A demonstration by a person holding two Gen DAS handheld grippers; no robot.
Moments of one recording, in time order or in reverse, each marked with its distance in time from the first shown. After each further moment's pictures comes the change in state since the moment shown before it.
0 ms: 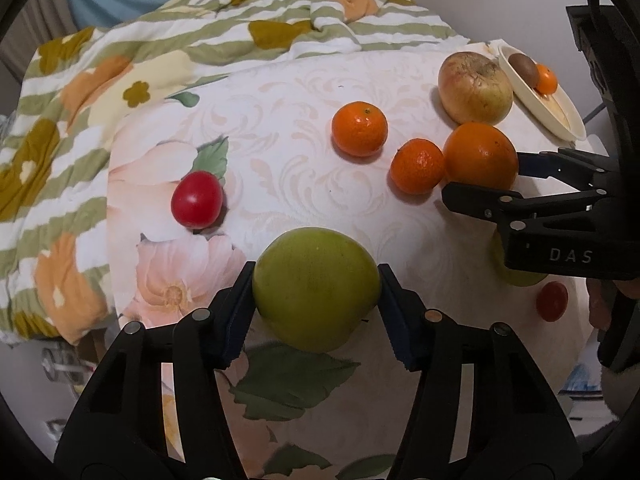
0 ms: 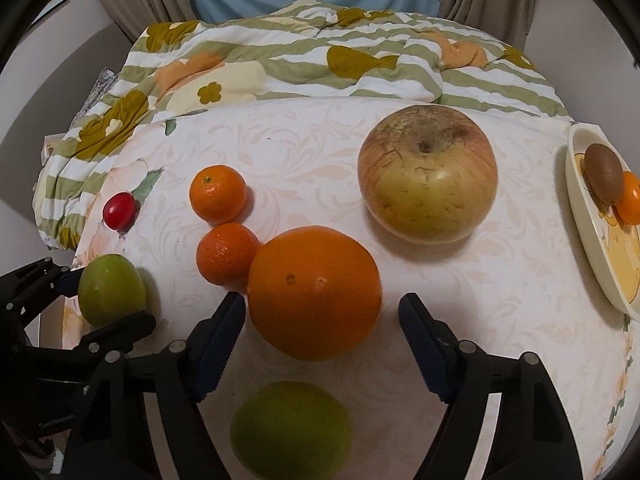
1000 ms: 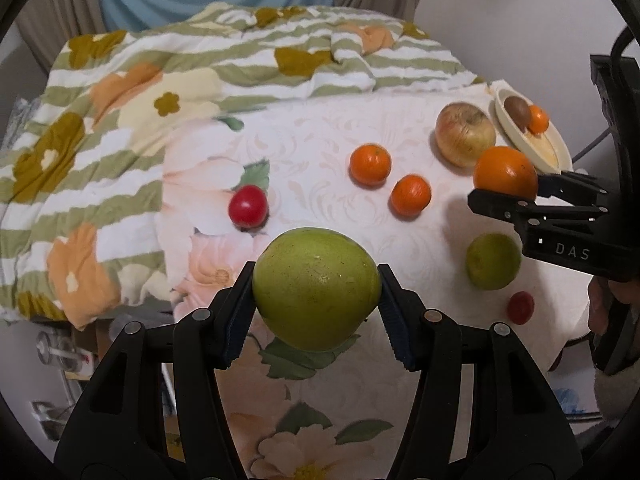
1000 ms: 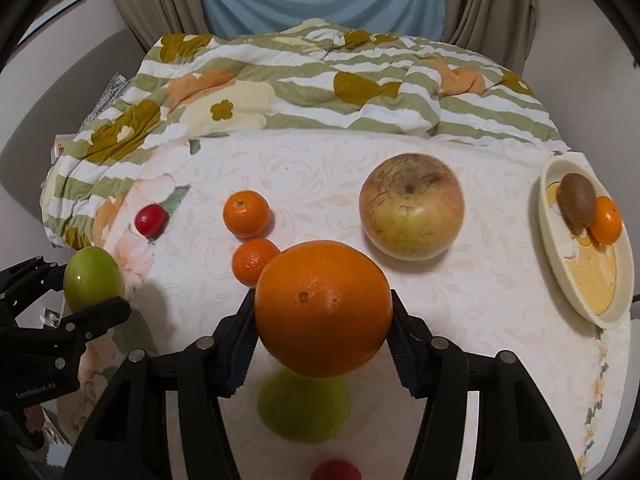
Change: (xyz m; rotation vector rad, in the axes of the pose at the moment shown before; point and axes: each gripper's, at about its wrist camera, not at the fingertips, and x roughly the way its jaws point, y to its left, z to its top) left arm -0.061 0.012 -0.007 -0.070 -0.098 0.019; right arm -0.050 0.008 -0.001 -0.021 -0.071 -0.009
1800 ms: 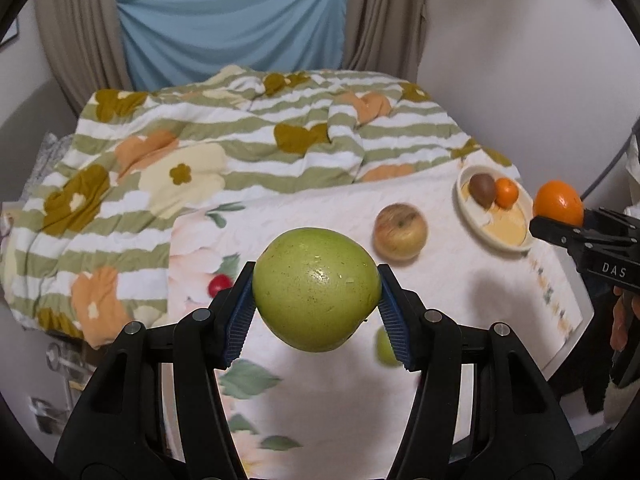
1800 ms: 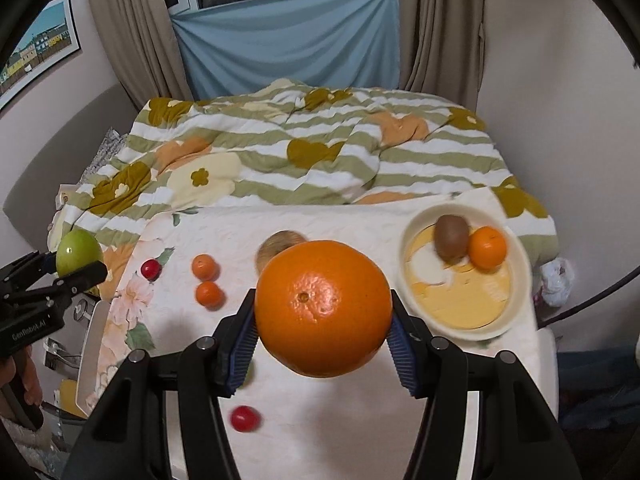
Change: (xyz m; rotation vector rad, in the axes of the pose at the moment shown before) left arm -0.084 -0.094 0.052 -0.042 -0.195 0.085; right arm -0.126 -0.109 0.002 0.033 -0.170 -0.027
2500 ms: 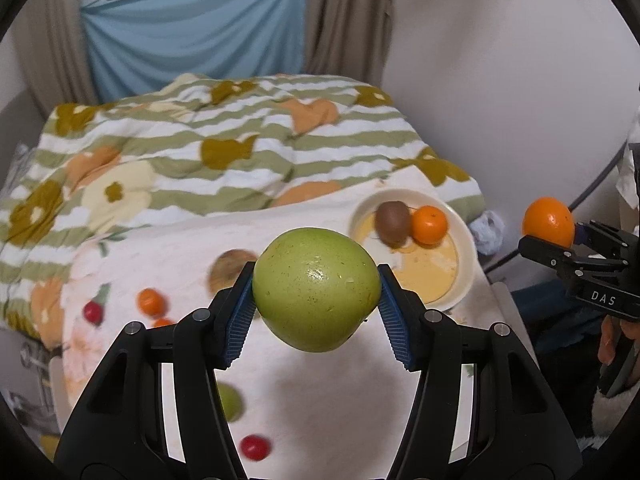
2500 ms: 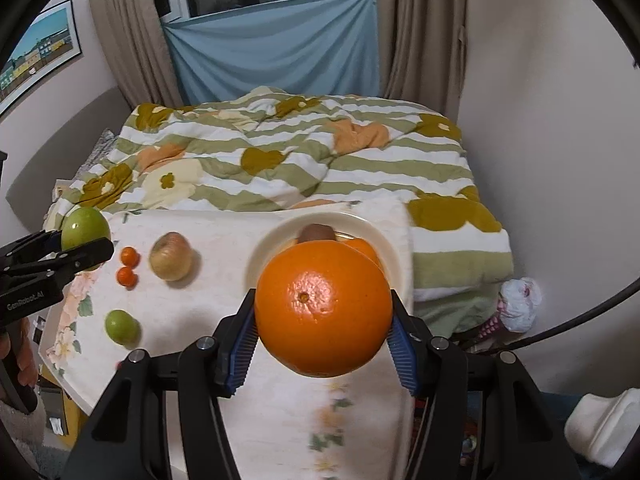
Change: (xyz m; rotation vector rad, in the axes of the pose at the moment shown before) left arm 0.058 -0.186 0.050 0.014 0.007 -0.068; right arm -0.013 -0.179 0.000 -0.028 -0.008 -0.002
